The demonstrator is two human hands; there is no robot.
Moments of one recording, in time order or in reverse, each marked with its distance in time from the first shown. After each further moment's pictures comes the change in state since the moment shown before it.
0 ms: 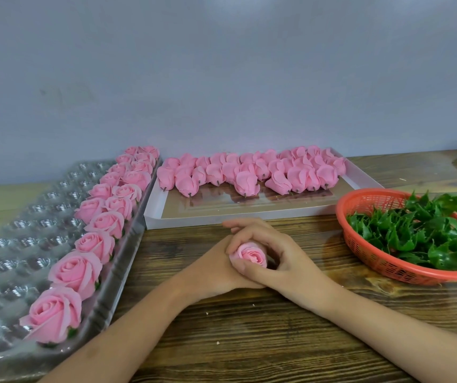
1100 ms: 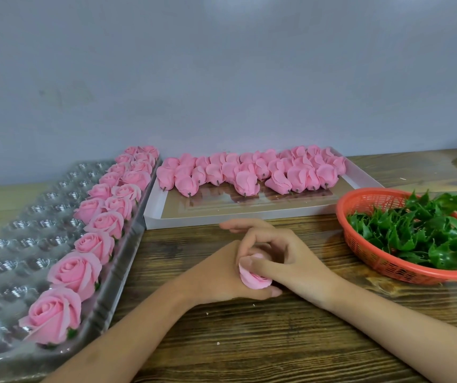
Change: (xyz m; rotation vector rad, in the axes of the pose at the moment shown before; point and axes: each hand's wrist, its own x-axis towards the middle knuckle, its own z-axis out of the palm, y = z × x) left_hand 0.001 0.003 0.007 0.055 -0.089 0.042; right_hand 0.001 -0.014 -0.005 0.121 -0.042 0.140
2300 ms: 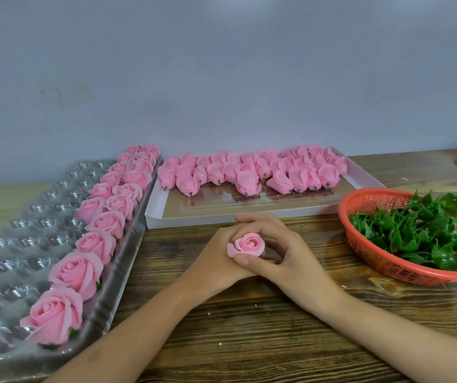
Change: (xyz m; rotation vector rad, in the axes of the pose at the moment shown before) left_hand 0.002 0.000 -0.003 -0.005 0.296 0.081; right_hand 0.001 0.015 0.007 -0.091 0.178 -0.106
